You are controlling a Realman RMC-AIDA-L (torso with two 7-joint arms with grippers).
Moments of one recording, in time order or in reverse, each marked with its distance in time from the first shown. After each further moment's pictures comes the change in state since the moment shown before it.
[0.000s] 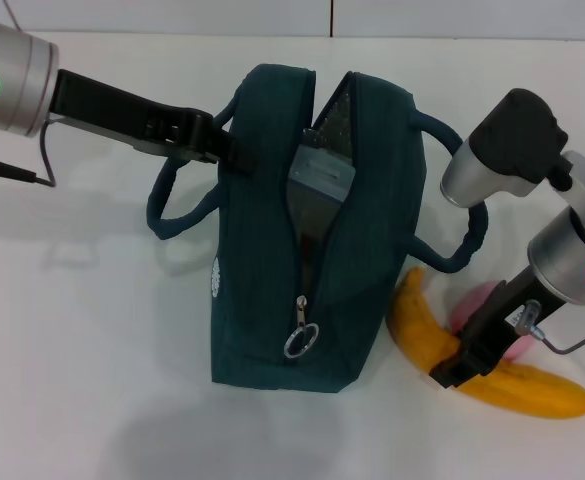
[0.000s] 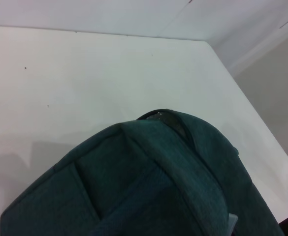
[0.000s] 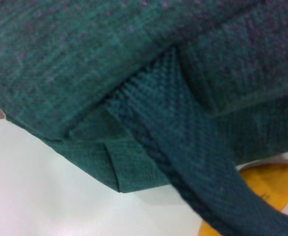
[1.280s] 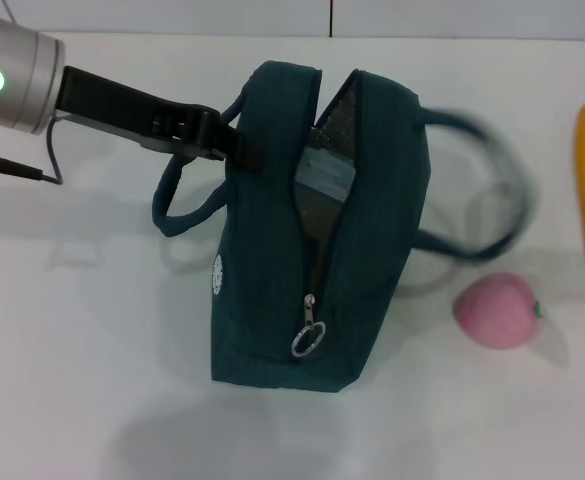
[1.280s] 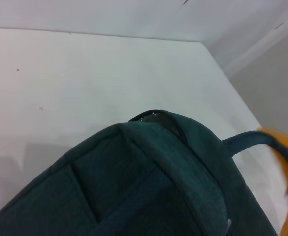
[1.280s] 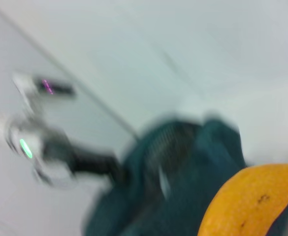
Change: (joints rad) left arm -0.005 -0.007 0.000 0.003 -0.008 0.000 -0.004; right arm -0.178 -0.087 1.187 0.452 0.358 -0.409 -0.640
